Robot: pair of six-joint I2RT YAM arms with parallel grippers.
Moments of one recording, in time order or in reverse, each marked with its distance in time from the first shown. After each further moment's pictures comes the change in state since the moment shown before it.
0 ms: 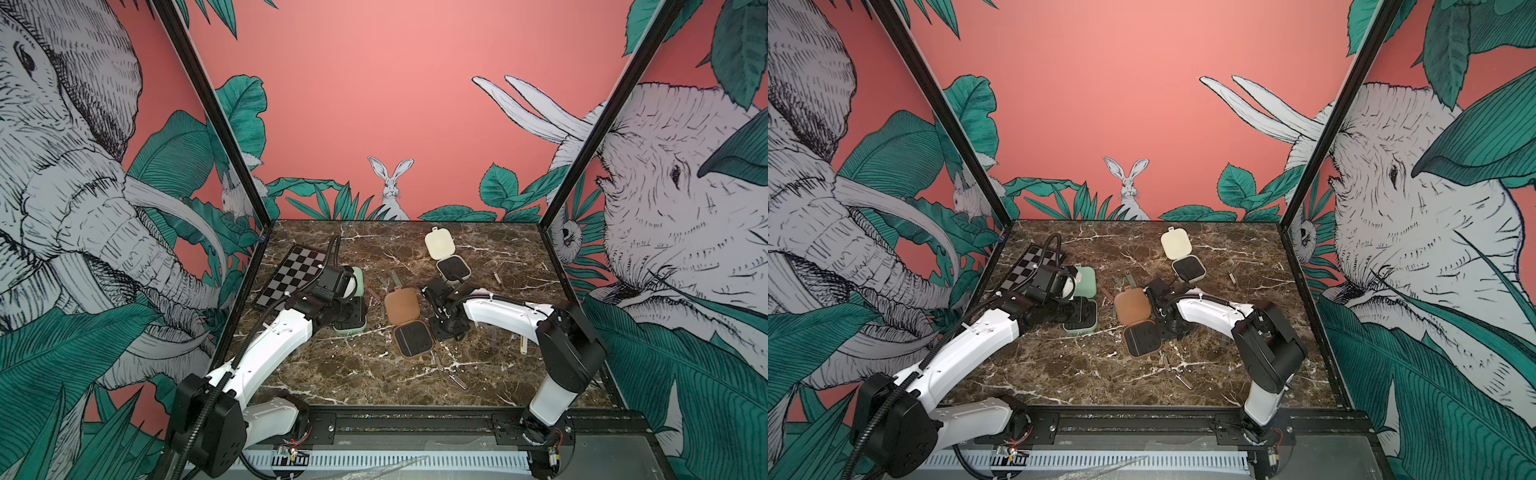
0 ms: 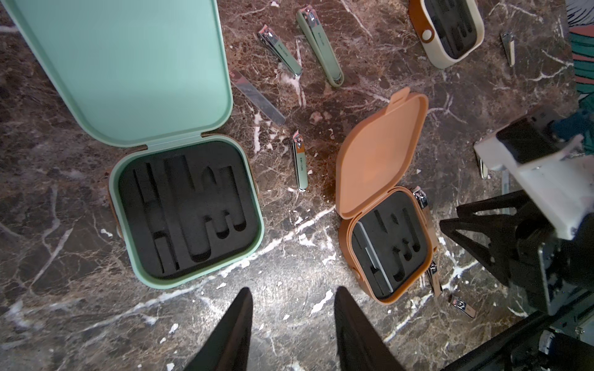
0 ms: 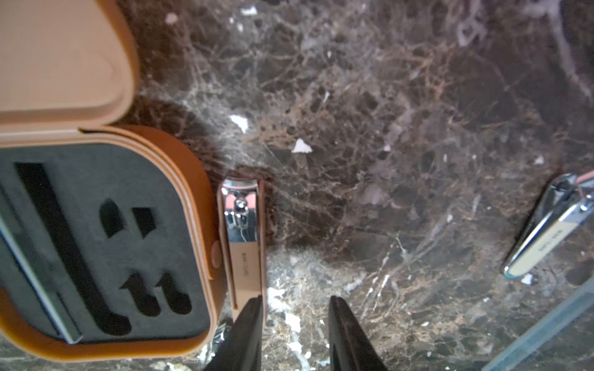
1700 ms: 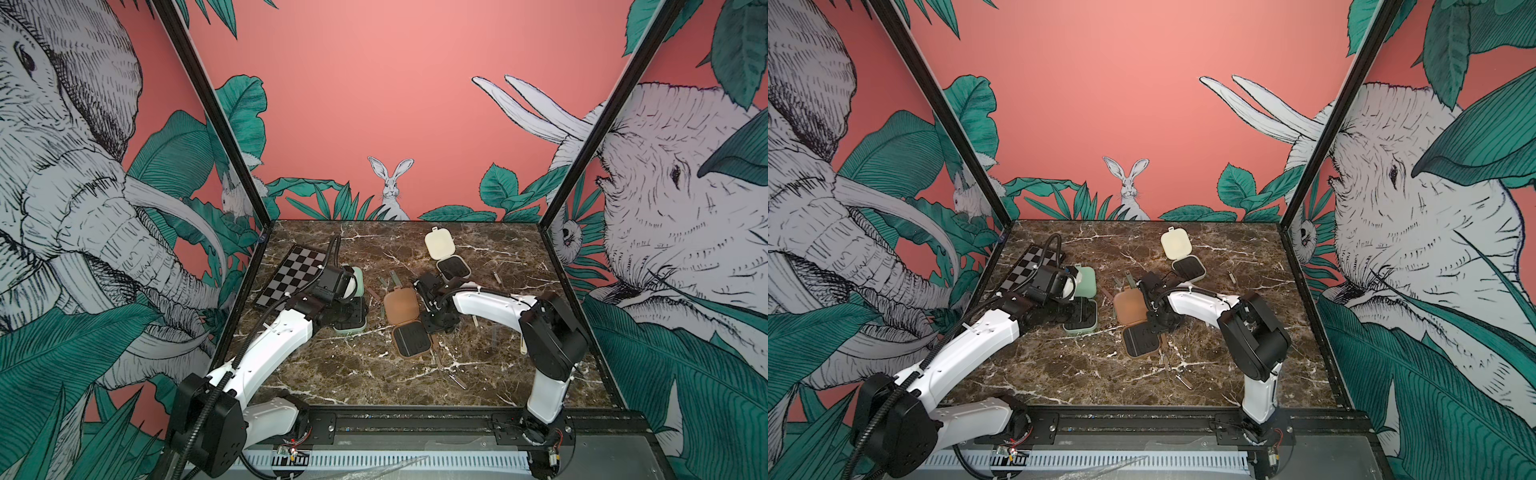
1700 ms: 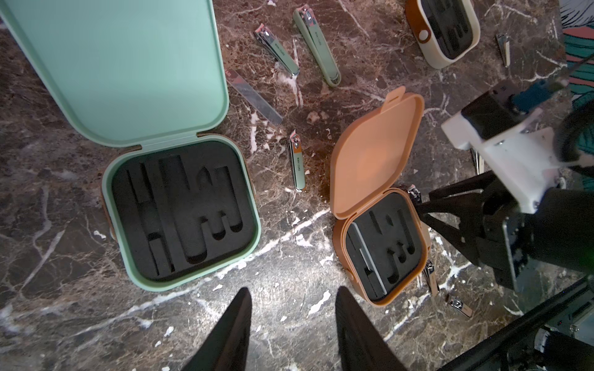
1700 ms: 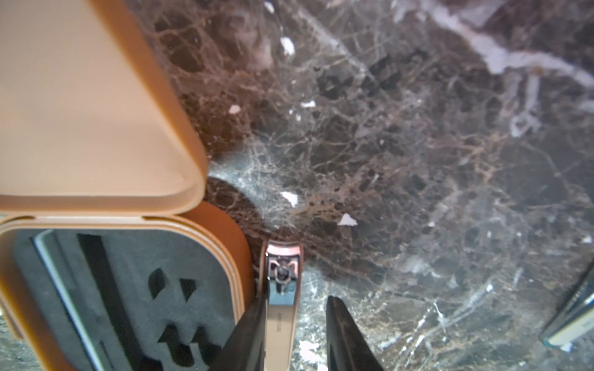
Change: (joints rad) left arm 0.000 0.000 -0.009 0.013 0.010 -0.003; right arm 0.000 0.116 0.114 0.019 -0.035 -0.023
